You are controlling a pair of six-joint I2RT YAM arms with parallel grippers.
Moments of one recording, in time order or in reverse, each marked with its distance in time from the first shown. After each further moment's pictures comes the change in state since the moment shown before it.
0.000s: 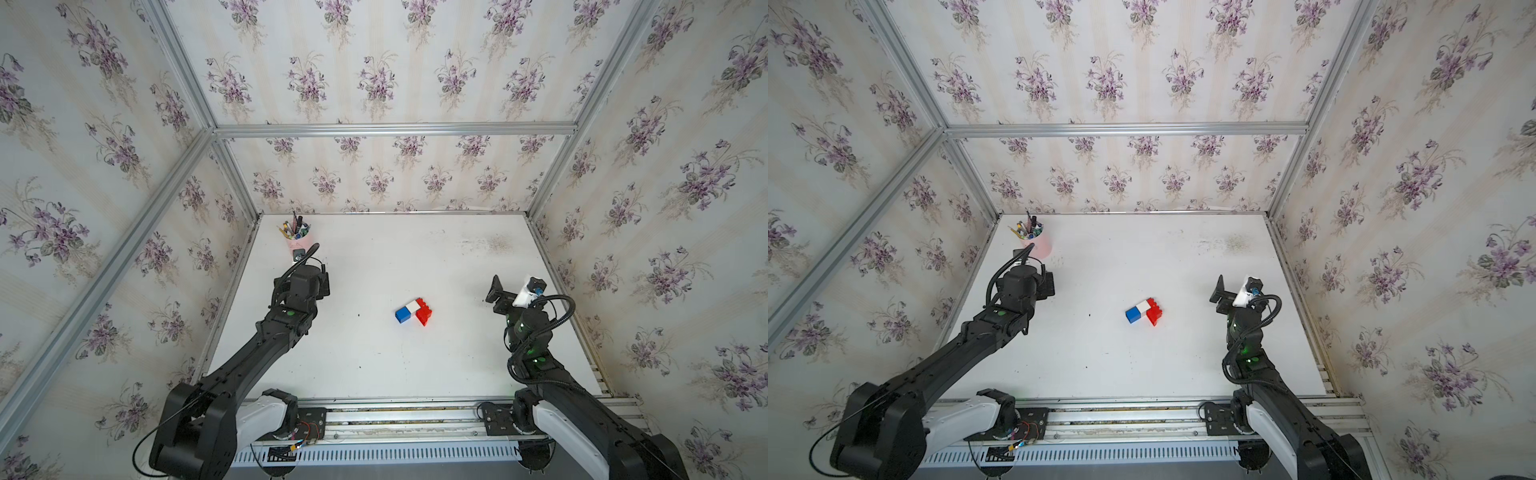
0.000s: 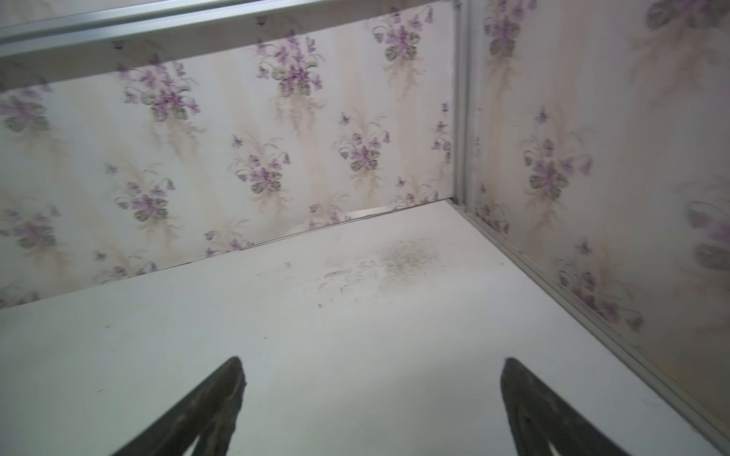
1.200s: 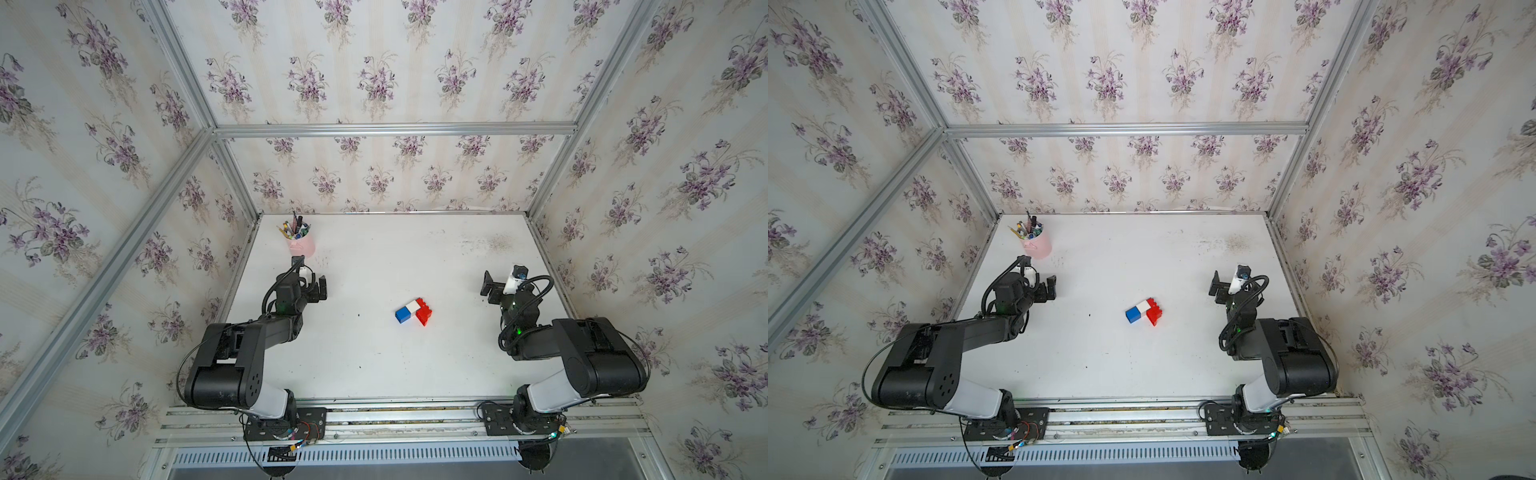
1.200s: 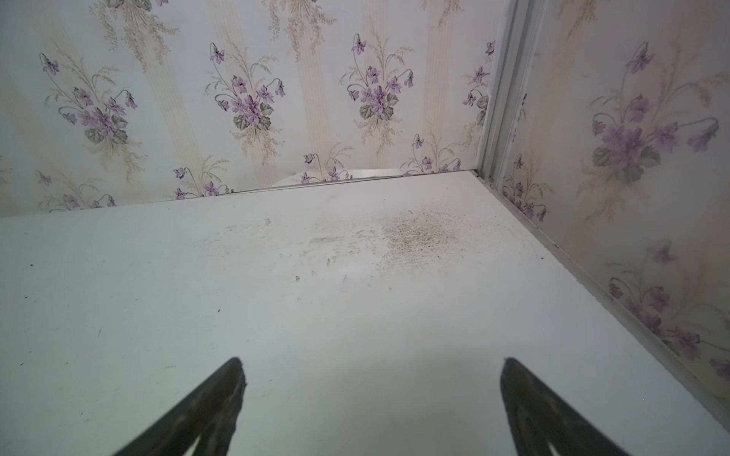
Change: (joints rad) left arm 0.239 0.312 -0.129 0.548 0.538 0.119; right arm -0.142 0.698 0.117 0.511 -0.289 -0.140
